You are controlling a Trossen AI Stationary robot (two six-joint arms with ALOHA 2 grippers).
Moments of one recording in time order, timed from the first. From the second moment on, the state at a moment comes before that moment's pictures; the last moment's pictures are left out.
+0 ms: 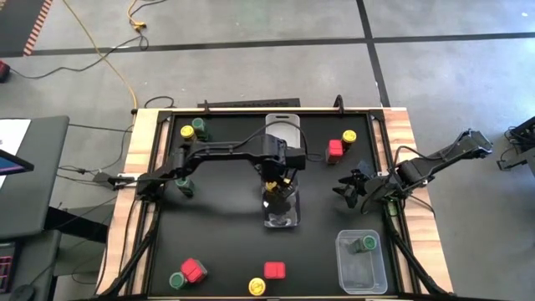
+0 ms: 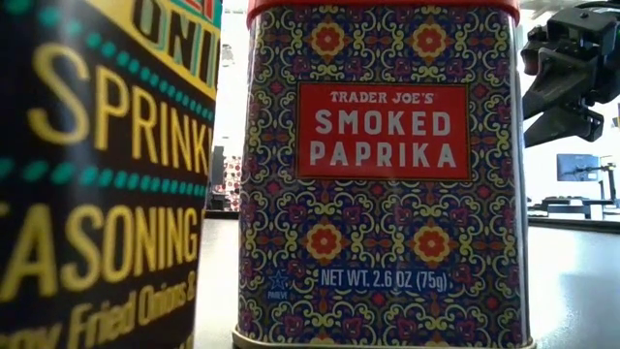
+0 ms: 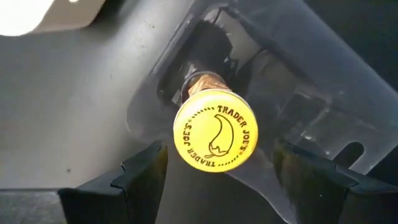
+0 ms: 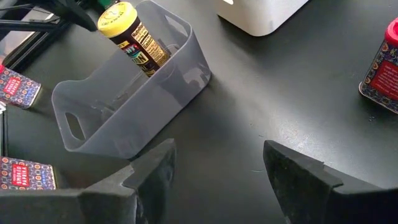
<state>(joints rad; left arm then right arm) 0.04 2.28 2.36 -1.49 0.04 -0.61 0.41 0.64 0.44 -0.57 0.52 1.01</state>
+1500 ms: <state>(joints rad) 0.14 1.71 1.59 -0.76 0.21 0.03 0.37 0.69 0.62 -0.40 0.70 0.84</state>
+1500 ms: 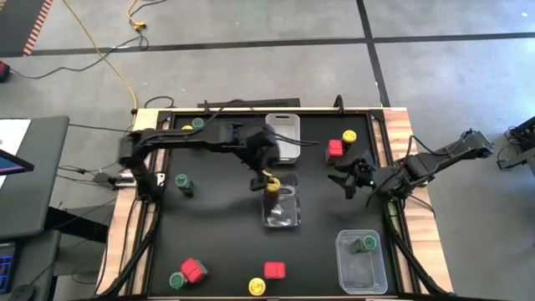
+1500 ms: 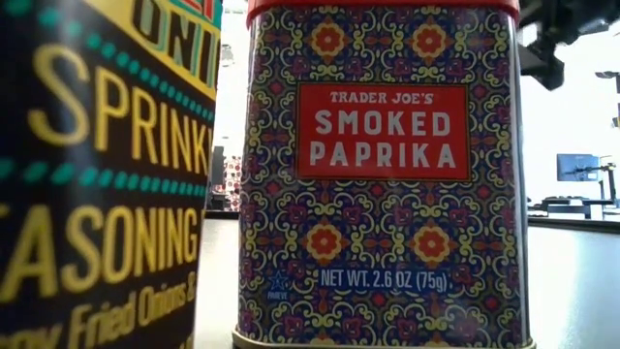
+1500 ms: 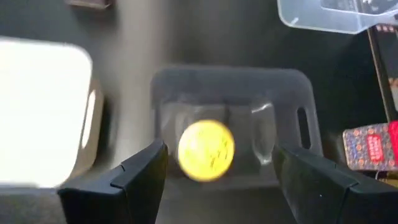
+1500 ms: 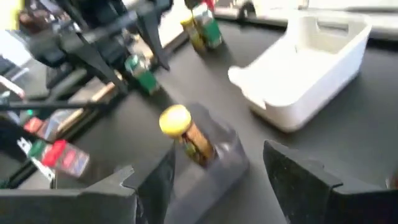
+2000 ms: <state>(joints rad) 0.24 0.99 0.89 -0.36 0.19 -0.12 0.01 0.98 1.00 -0.51 0.63 0.64</state>
